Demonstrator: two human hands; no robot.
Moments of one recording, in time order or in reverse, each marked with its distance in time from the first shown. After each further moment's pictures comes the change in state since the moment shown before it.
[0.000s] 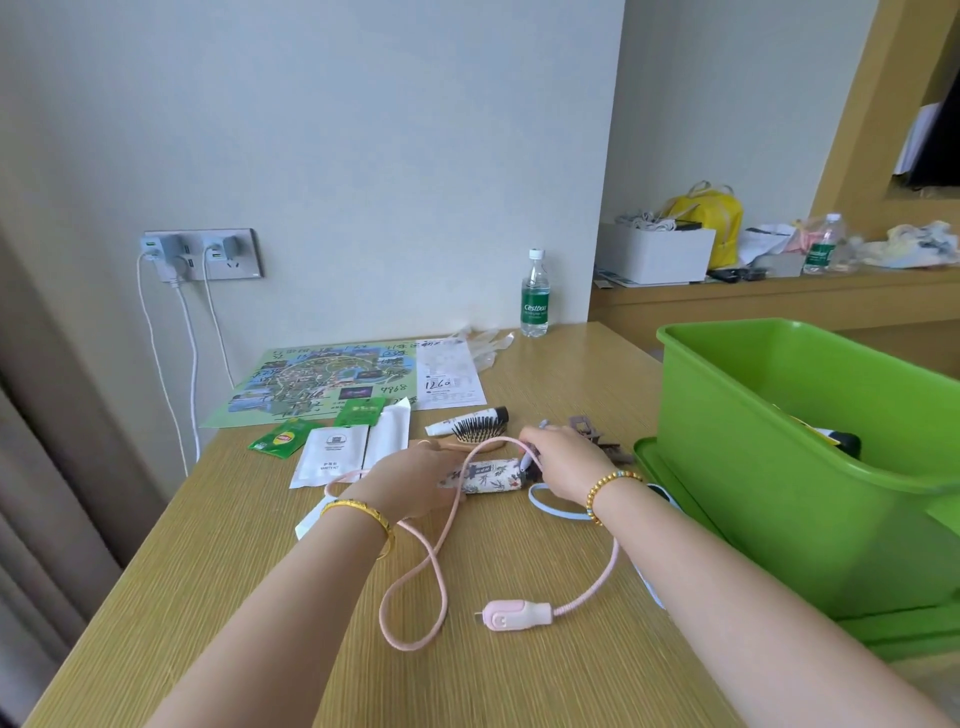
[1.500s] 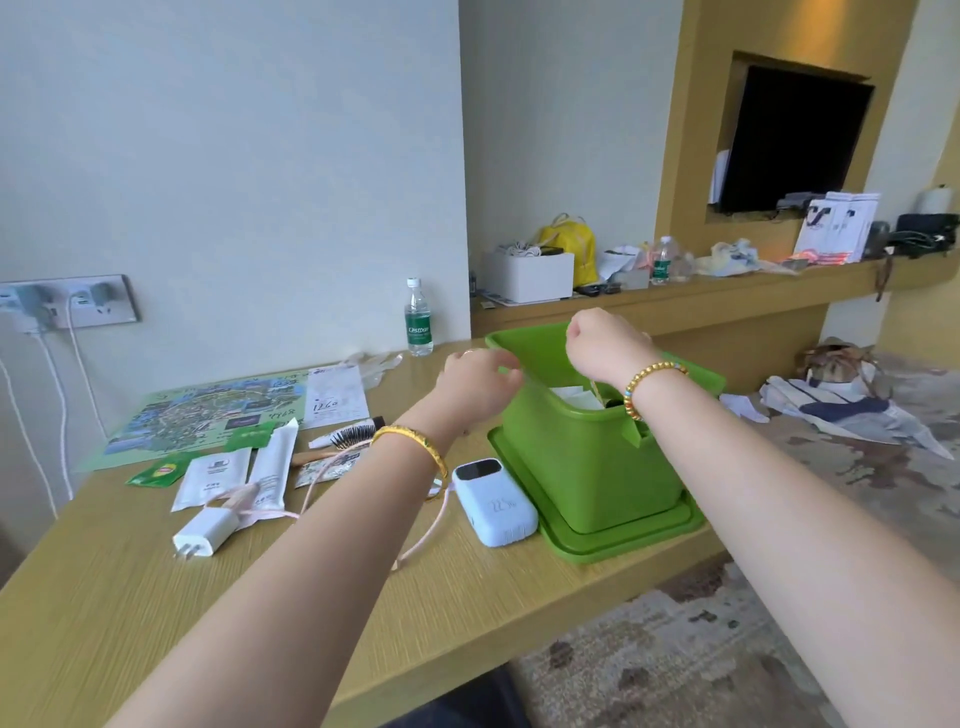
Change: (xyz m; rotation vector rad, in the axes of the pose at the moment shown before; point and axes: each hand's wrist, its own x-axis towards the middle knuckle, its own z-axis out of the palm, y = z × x) left_hand -0.028 0.231 -0.099 -0.468 0.295 0.130; right_hand -0.142 0.071 -0.188 0.013 0.374 0.477
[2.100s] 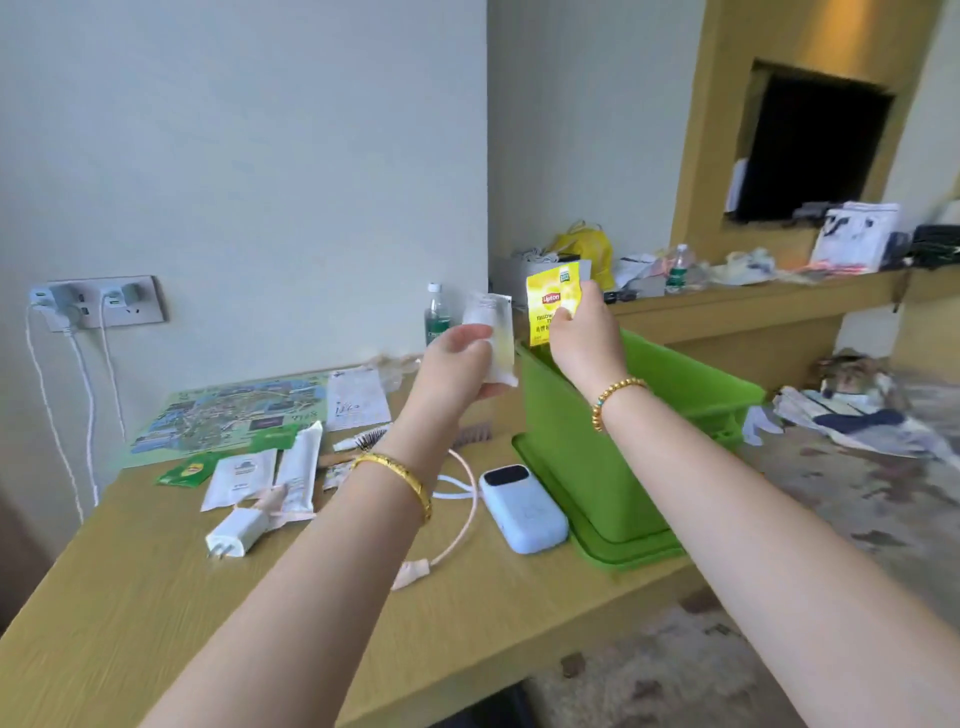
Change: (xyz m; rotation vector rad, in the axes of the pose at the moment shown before) left_hand -0.027 -0.020 -0.036 -0.952 0.247 -0.178; right_hand 0.000 -0.057 0.025 0.542 0.337 -0.019
